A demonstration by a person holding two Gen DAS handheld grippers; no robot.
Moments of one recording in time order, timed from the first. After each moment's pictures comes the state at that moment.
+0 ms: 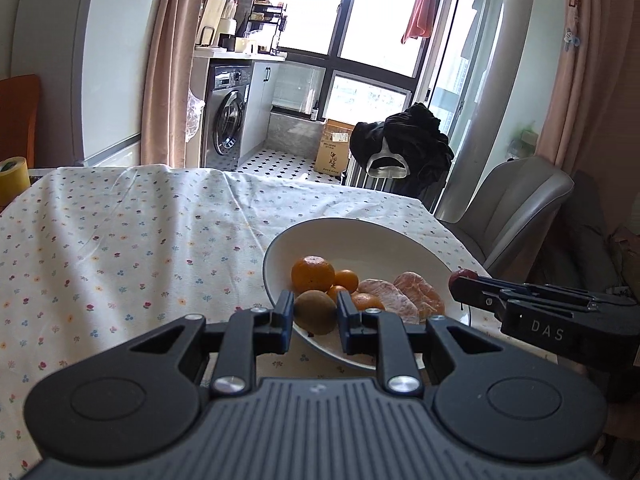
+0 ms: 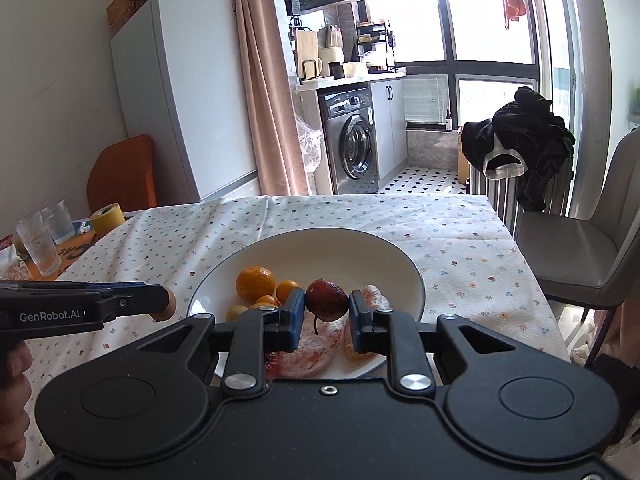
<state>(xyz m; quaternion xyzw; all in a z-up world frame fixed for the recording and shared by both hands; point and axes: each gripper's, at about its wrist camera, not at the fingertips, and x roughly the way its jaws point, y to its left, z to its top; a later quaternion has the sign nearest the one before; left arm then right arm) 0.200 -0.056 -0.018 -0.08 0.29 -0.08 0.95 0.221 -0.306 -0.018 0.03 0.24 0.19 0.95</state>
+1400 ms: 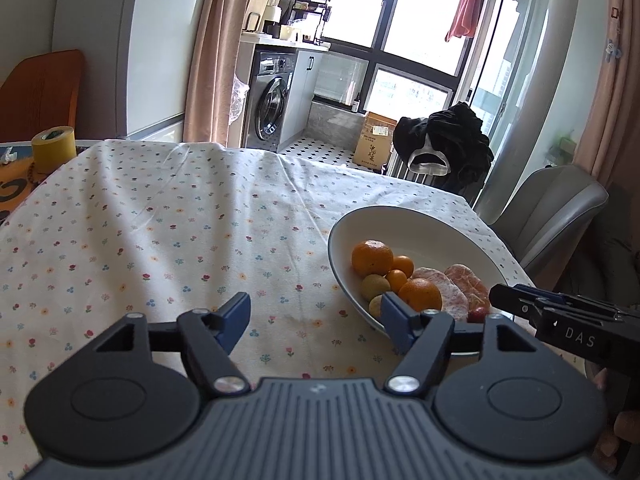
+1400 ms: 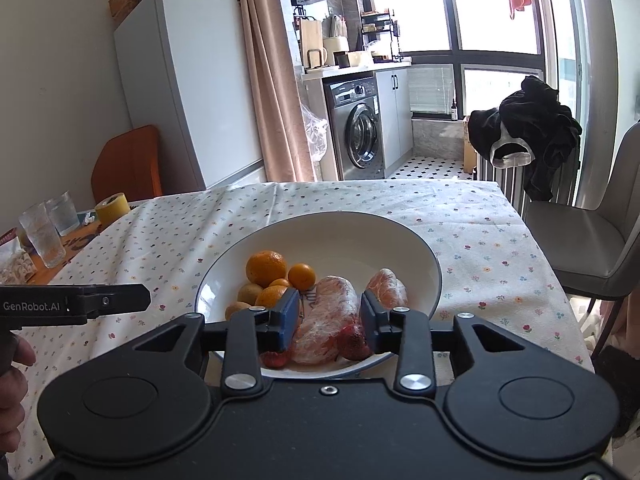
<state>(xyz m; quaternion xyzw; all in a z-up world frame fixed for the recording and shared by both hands) 0.186 -0.022 -0.022 -0.10 0.31 -0.02 0.95 0.218 -0.293 -0.024 0.03 0.26 0.20 0.94</state>
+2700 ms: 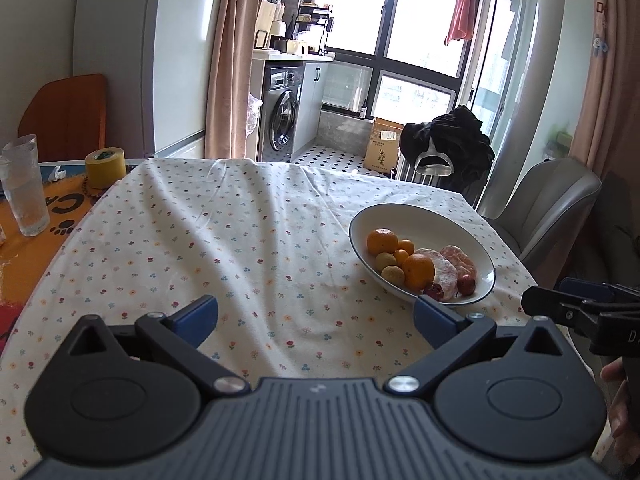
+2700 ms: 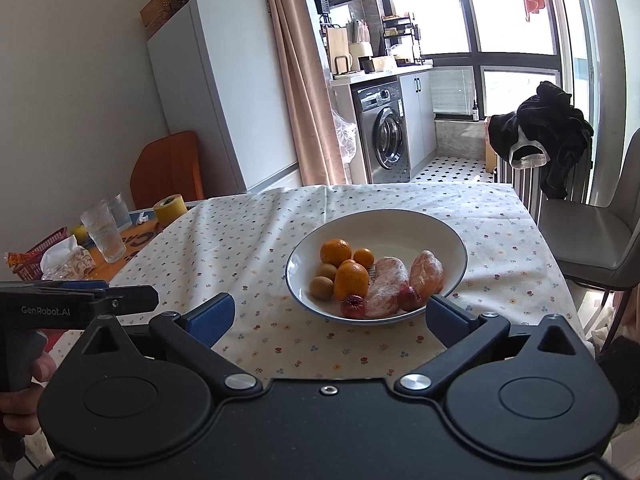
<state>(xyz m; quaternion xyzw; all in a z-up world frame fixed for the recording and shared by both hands) 0.098 -0.004 0.020 -0.07 0.30 0.00 0.95 0.132 -0.295 0.019 0.05 0.26 0.24 0.94</state>
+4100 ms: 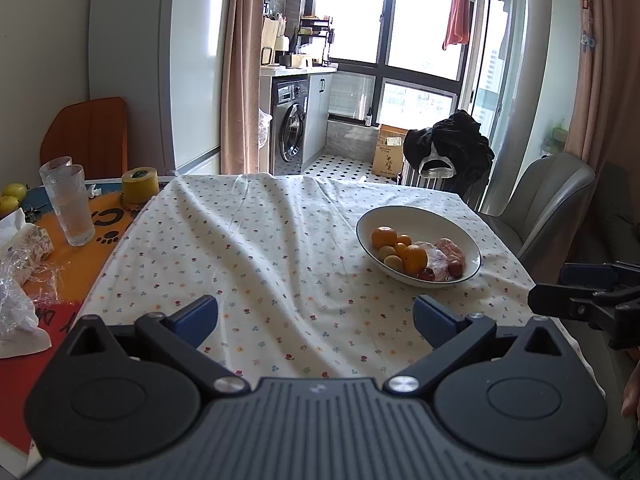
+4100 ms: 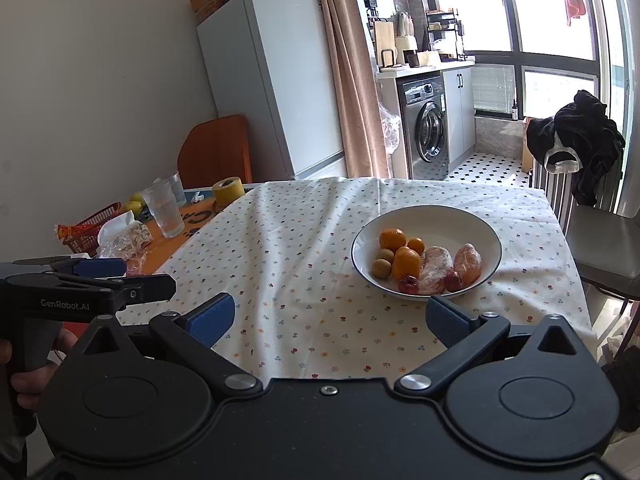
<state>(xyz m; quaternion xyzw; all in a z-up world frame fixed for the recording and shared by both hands) 0.028 -0.002 0.054 -0.04 0.29 0.01 0.96 0.077 -0.289 0.056 0.02 0.27 0.30 0.92</state>
